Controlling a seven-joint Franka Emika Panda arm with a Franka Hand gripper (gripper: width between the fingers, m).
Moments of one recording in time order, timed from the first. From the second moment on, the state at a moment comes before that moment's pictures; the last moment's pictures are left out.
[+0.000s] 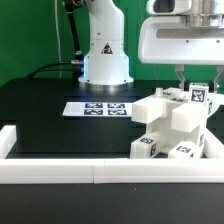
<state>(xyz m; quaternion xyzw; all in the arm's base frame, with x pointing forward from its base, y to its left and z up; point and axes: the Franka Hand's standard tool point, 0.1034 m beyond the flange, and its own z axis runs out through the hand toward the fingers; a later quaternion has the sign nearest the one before) 0.579 0.121 0.117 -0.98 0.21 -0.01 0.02</state>
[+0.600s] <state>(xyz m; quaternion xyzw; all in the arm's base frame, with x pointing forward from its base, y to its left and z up) 0.579 0.122 0.117 -0.92 0.40 0.00 0.02</state>
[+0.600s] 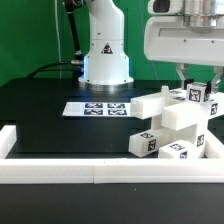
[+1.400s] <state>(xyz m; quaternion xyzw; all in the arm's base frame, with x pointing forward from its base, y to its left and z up) 0.578 0.128 0.117 -0.78 0.62 0.01 0.03</state>
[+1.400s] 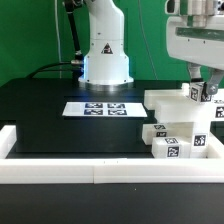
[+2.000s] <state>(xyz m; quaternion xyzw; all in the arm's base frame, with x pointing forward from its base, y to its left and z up) 0.578 0.130 0.117 -0.74 0.67 0.01 0.03</state>
